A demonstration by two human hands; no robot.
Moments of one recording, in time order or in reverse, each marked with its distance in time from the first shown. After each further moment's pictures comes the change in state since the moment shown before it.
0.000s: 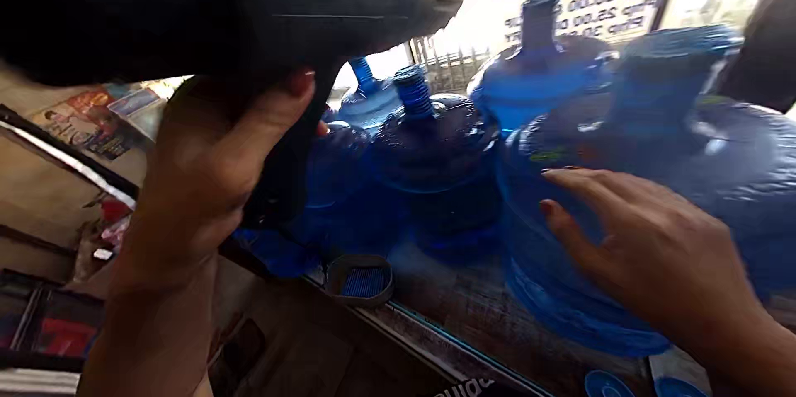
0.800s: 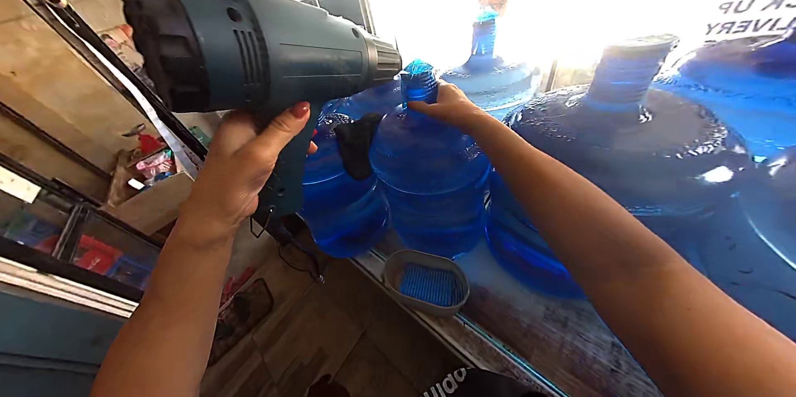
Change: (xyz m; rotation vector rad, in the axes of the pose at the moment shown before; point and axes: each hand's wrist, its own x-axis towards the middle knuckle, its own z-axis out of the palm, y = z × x) left_hand -0.086 -0.117 -0.164 0.075 0.304 -0.367; right_hand 0.259 -0.157 0.318 0.663 -0.543 0.127
